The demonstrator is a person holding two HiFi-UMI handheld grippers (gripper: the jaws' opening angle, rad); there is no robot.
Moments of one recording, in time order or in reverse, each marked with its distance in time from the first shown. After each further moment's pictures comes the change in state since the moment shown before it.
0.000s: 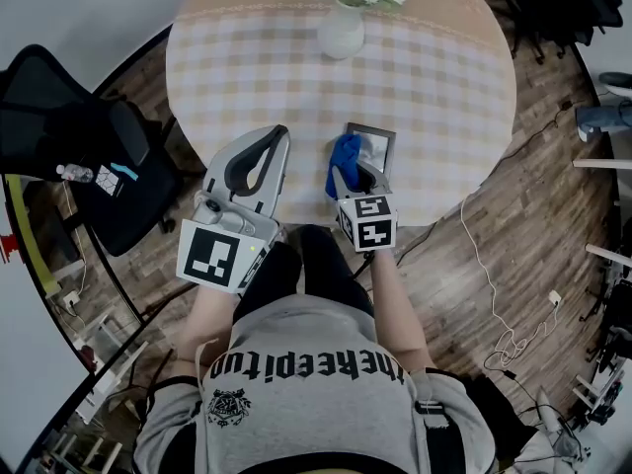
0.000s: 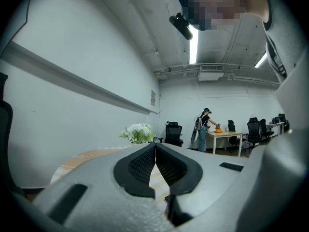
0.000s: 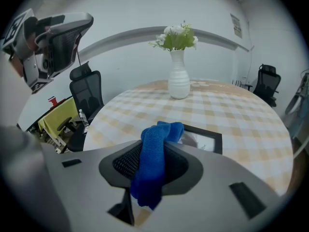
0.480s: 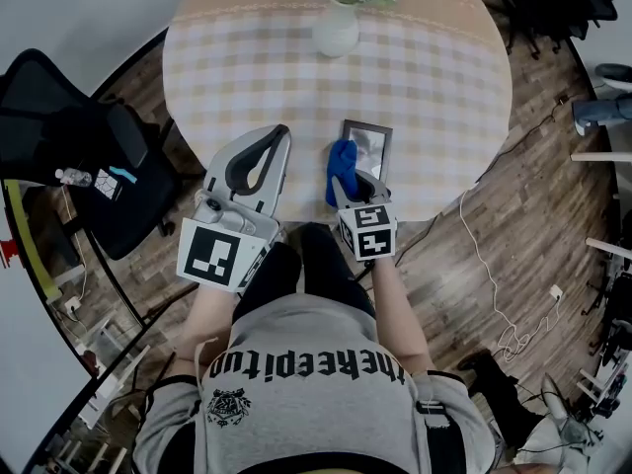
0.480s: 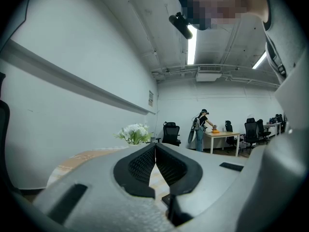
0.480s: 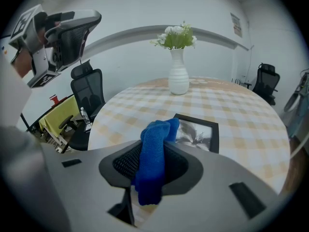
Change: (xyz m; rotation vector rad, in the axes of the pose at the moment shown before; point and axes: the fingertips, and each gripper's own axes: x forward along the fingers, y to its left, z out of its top) left arm -0.002 -0.009 0.002 0.005 -0.009 -0.028; right arm -0.015 0.007 -0.023 0.004 0.014 0.002
